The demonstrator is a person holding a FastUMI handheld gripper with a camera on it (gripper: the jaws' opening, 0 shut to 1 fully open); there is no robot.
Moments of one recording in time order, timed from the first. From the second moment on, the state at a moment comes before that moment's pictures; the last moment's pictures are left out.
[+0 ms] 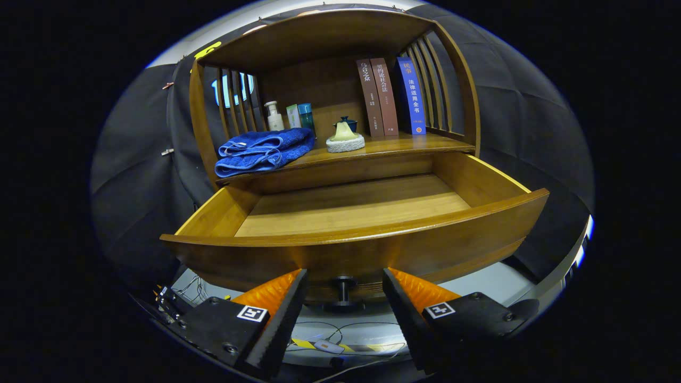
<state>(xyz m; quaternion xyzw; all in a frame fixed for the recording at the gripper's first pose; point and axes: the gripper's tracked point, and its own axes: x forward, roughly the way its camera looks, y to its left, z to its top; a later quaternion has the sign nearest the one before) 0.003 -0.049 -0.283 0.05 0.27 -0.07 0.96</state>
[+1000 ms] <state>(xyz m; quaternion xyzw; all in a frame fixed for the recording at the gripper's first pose) 0.151 -0.083 -0.298 0.04 0.21 -0.07 0.97</state>
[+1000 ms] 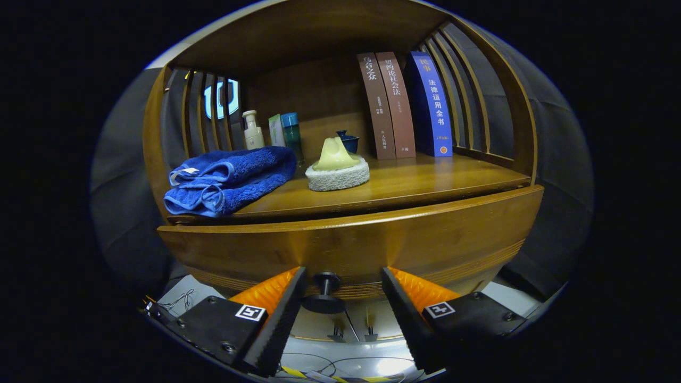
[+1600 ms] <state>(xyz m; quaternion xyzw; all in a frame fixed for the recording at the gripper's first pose) 0.155 -0.081 -0.301 0.02 0.19 -0.07 0.98</state>
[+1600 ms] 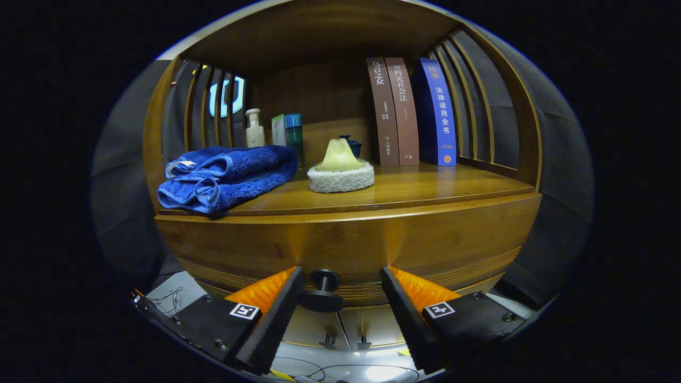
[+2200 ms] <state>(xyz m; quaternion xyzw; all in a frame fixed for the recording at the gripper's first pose) 0.126 -0.069 -0.208 0.01 0.13 -0.06 0.99</state>
